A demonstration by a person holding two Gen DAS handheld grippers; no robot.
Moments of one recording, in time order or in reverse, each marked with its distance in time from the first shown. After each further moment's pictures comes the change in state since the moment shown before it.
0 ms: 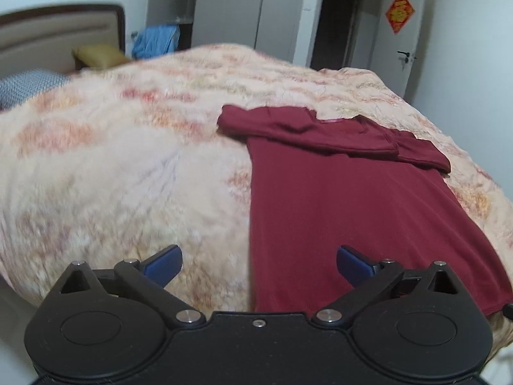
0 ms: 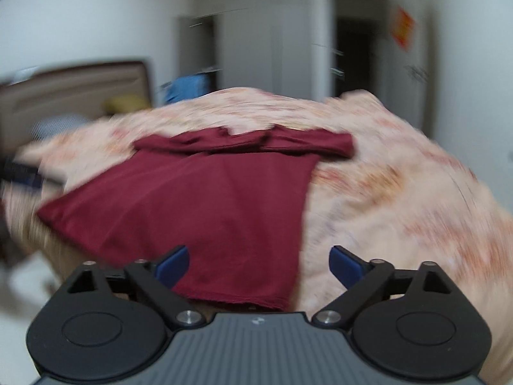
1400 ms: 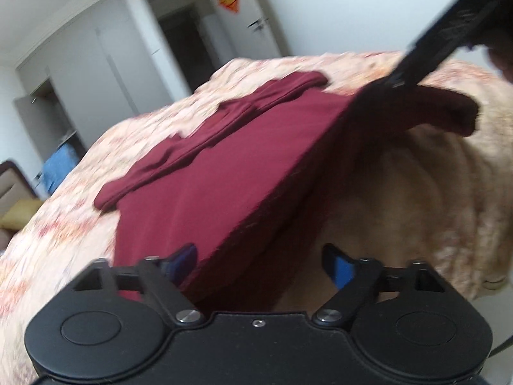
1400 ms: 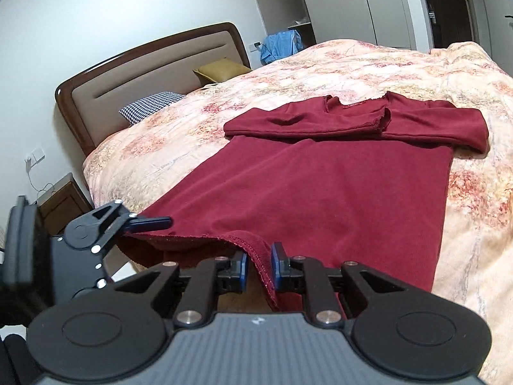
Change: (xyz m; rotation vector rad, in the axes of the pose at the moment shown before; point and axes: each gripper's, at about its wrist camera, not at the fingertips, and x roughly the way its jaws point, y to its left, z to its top) left arm 0.032 -0.116 -0.065 0.653 -0.083 -0.115; right arm 0.079 -0.028 0.074 0.163 0.174 0.459
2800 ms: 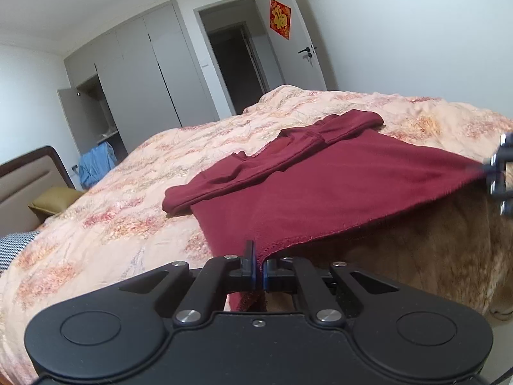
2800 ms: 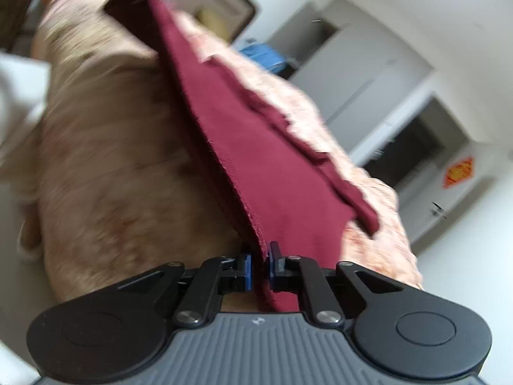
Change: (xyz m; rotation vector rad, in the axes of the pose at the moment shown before) left arm -0.068 0.054 -0.009 -0.104 -0.118 0.121; right arm 0.017 0.090 -0.134 -0.710 -0.103 -0.689
